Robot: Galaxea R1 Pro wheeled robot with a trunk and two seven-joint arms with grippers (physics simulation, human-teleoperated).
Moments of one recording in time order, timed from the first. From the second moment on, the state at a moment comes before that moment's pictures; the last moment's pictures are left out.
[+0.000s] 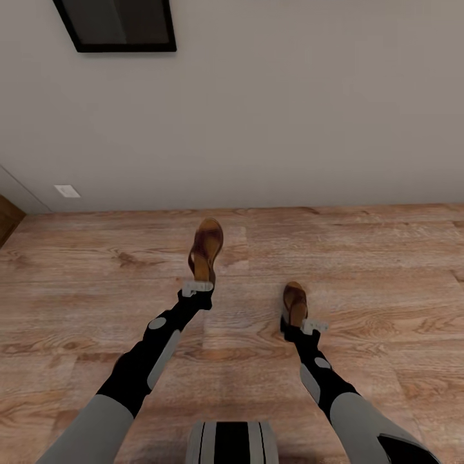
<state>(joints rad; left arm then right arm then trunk) -0.63 -0.05 -0.28 -1.03 0.26 0.14 -0.08 -0.74 0.08 -0.23 -0.30 0.03 -0.37 0.00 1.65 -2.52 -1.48</state>
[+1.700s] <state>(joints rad) -0.63 -0.05 -0.28 -1.03 0.26 0.14 -0.08 -0.74 0.08 -0.23 -0.30 0.03 -0.37 0.00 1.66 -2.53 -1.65</state>
